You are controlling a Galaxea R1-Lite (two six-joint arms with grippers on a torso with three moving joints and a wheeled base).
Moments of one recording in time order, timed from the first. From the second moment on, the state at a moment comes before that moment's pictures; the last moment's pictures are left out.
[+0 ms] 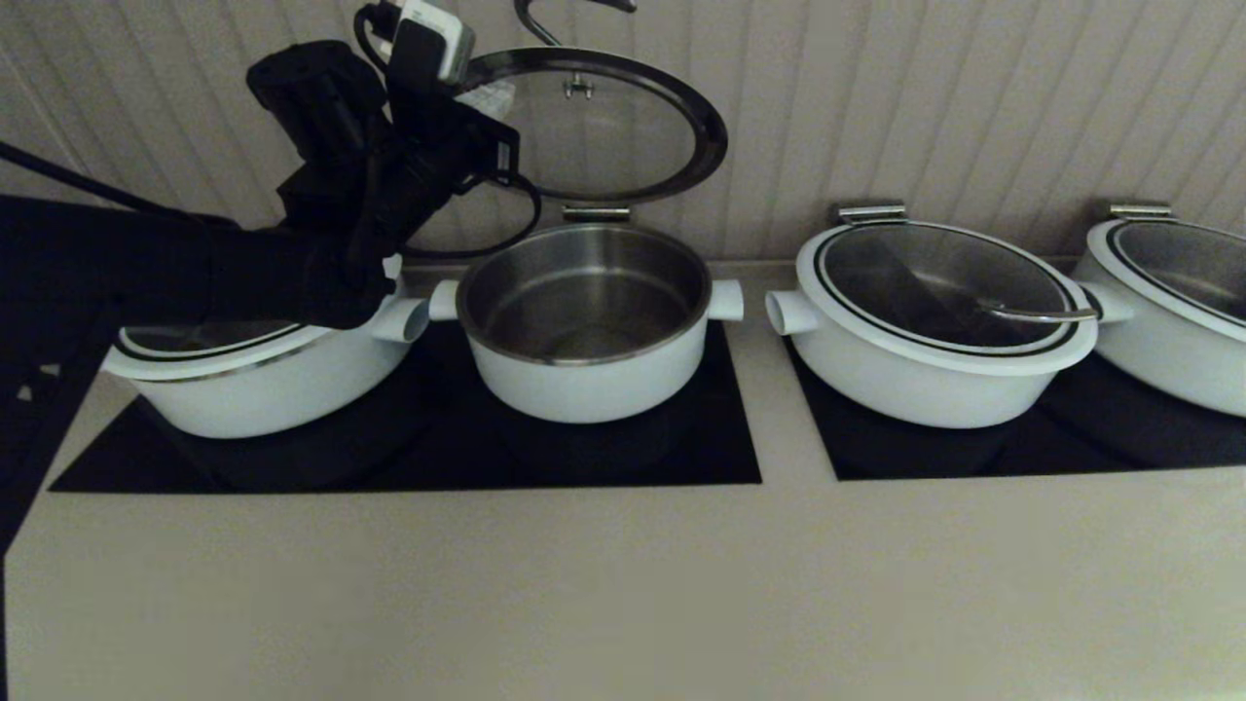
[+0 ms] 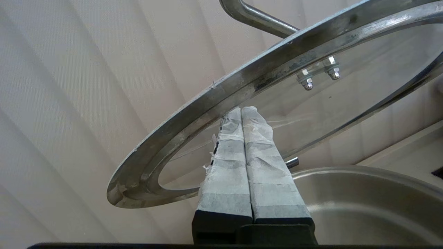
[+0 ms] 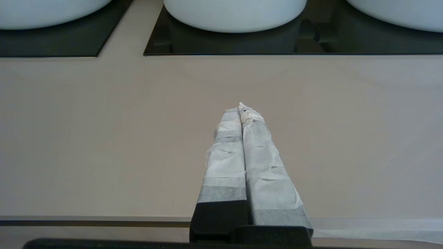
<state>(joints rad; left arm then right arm) -0.29 2.07 -1.66 -0.85 -0.07 0.34 0.00 0.00 0.00 0.00 0.00 0.00</state>
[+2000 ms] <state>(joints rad) -0.26 1.83 -1.17 -0.84 -0.08 0.36 0.00 0.00 0.00 0.00 0.00 0.00</state>
